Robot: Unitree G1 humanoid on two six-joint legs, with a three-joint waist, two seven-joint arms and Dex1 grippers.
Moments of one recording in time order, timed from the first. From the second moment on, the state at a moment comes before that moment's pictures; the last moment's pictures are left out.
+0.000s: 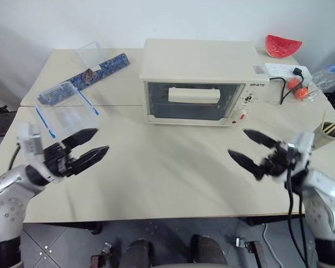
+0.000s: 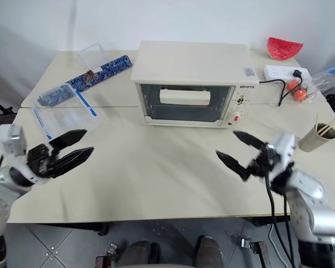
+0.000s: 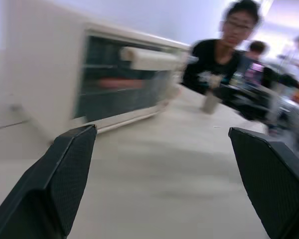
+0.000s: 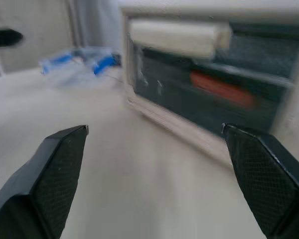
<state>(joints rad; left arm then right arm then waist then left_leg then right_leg) -0.13 0.70 0.42 -0.24 -0.94 0.55 -0.94 -0.26 -0.60 -0.21 -0.15 0.67 0.22 0.93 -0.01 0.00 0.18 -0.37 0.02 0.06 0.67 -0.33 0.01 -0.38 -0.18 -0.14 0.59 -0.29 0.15</state>
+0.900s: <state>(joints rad) -0.06 0.67 0.41 -0.22 -0.86 0.48 -0.94 -0.53 -0.57 -0.05 0.01 0.57 0.34 1.05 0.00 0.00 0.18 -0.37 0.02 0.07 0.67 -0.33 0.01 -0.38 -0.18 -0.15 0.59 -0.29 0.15</state>
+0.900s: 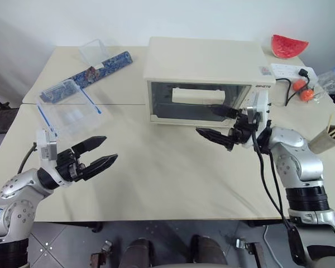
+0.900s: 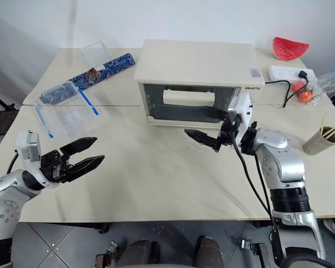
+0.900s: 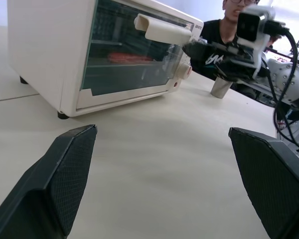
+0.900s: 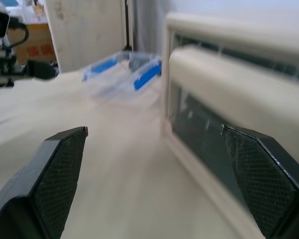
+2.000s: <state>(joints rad) -0.22 0.68 0.39 -0.14 -0.83 0.49 -0.96 -0.43 -0.58 -0.01 0.10 0.38 -0.01 1.22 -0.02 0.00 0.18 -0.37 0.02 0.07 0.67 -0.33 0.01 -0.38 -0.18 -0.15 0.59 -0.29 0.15</state>
